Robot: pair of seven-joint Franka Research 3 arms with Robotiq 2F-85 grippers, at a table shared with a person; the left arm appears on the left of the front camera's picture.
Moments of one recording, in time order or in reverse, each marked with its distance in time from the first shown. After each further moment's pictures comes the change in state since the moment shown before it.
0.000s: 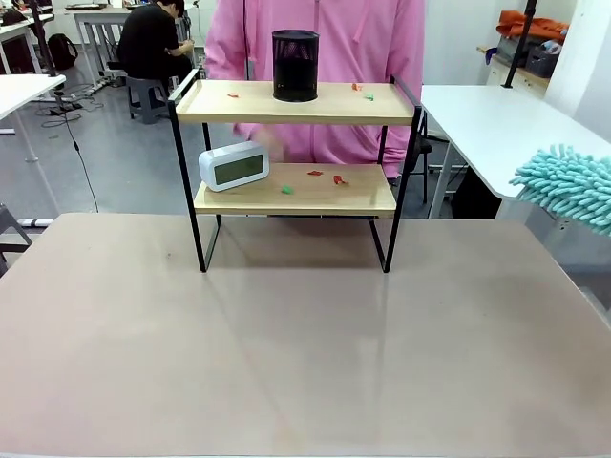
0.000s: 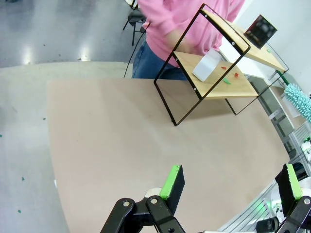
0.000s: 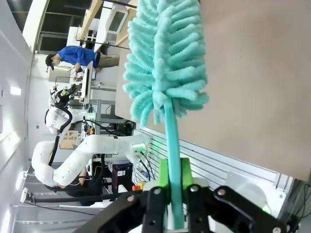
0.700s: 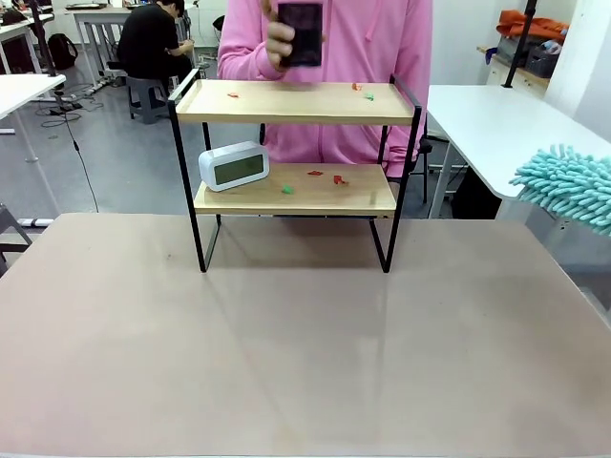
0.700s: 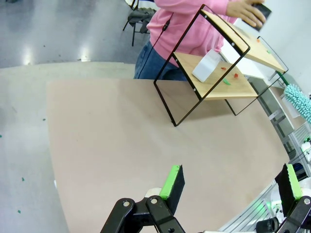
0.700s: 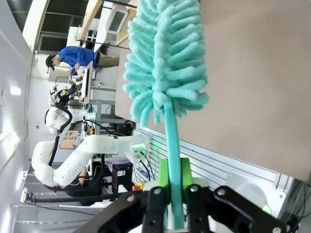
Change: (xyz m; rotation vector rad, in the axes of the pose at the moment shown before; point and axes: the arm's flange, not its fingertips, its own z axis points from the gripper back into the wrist) left arm 0.000 0.000 0.000 -0.001 -0.003 0.000; right arm 0.000 0.000 0.000 0.000 0.000 0.000
